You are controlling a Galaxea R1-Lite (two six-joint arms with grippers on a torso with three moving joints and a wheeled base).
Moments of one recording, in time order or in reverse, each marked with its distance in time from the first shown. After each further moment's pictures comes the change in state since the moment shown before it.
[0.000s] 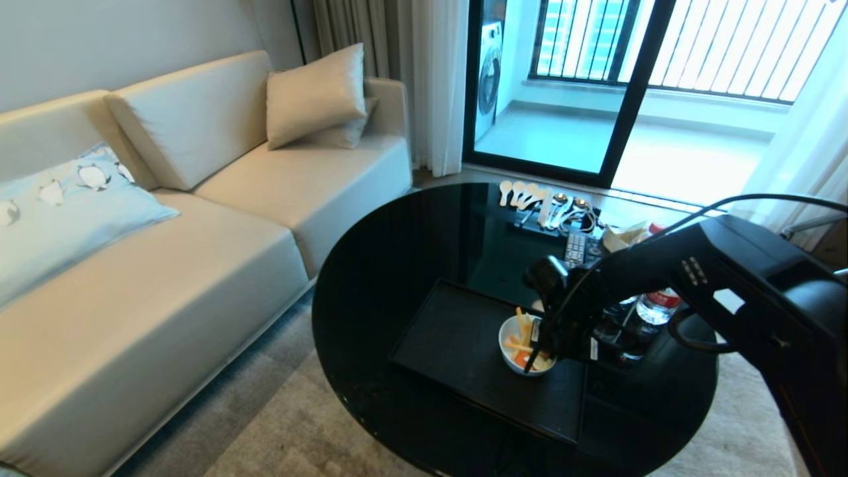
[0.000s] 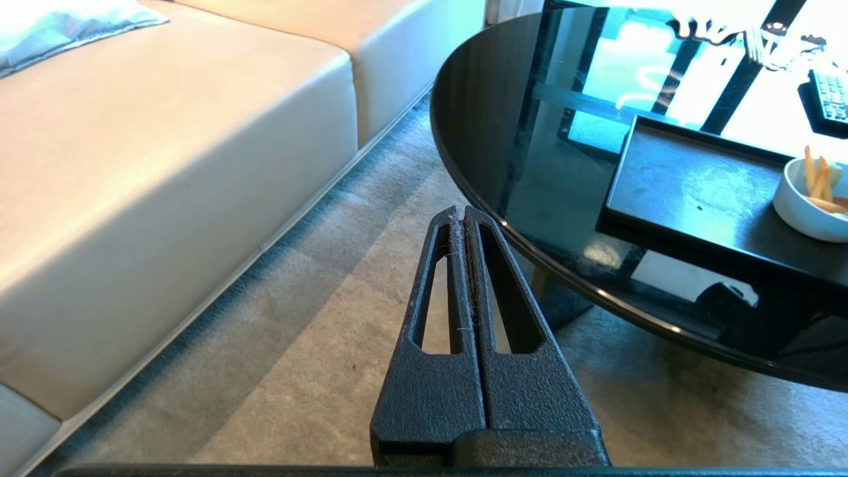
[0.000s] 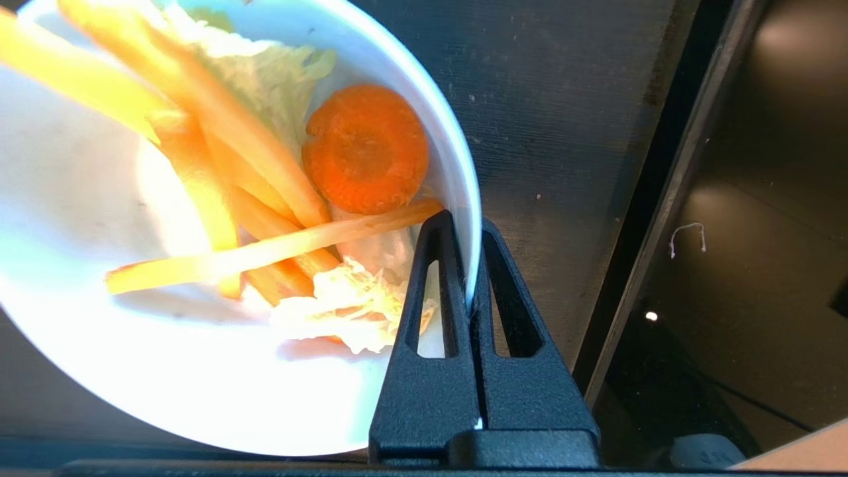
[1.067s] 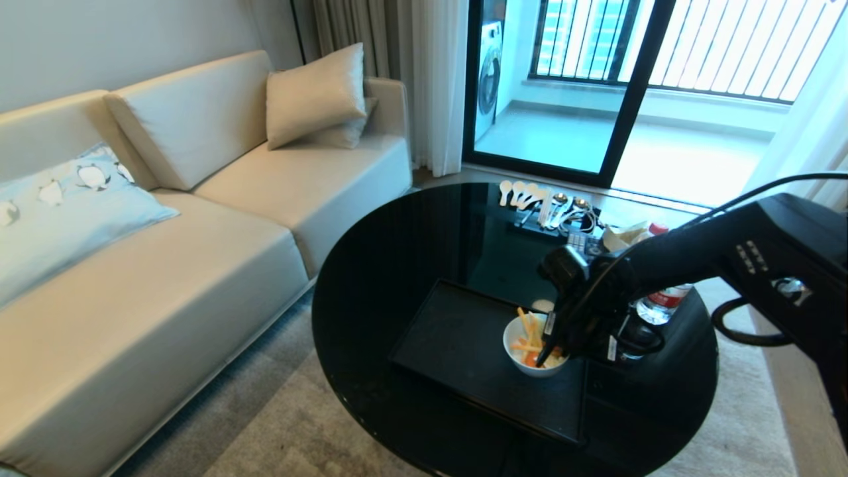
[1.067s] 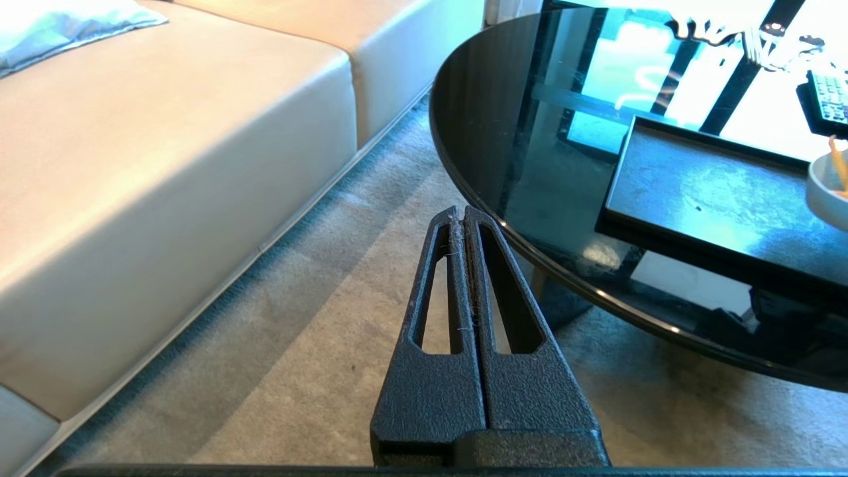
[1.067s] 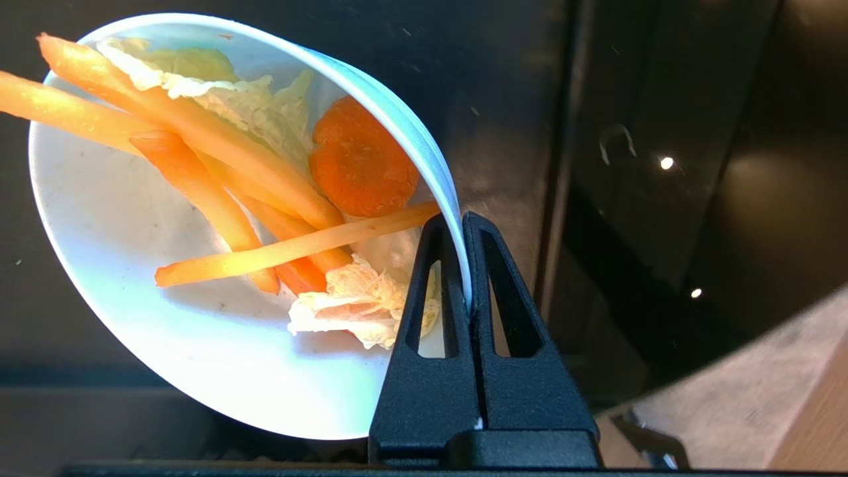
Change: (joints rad) left arm 0.000 0.000 0.000 0.000 0.000 0.000; right arm -0.001 -0.153 0.135 0.001 0.019 0.104
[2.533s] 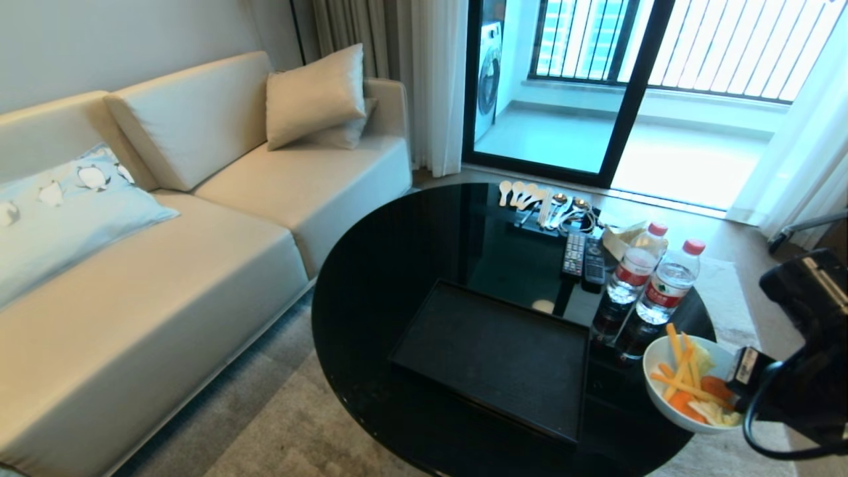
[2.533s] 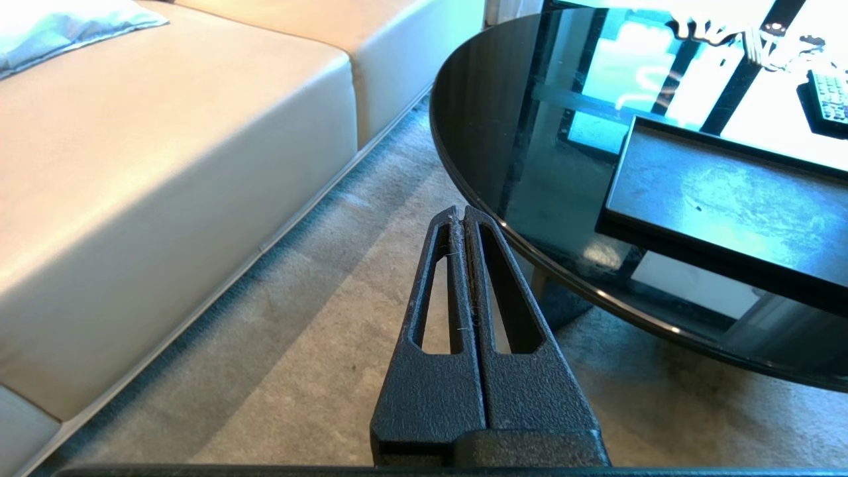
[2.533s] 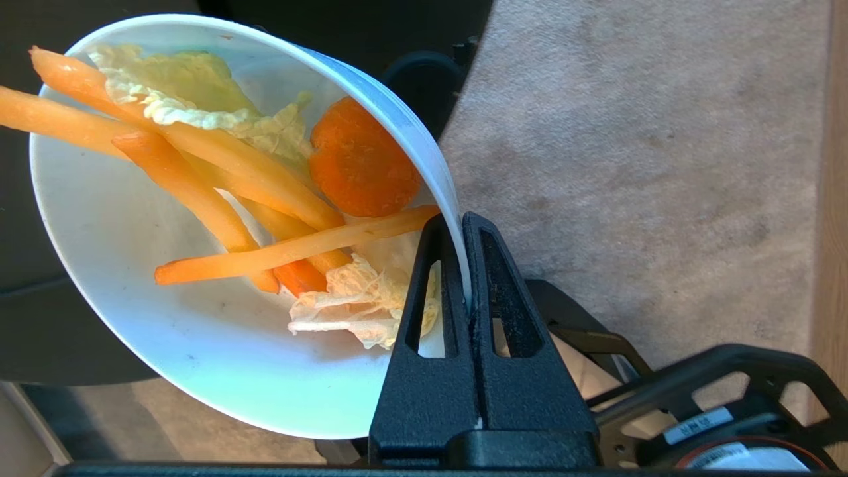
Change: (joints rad) left arm 0.000 0.000 0.000 0.000 0.000 0.000; right arm -0.240 -0.810 0.706 0.009 0.009 0.045
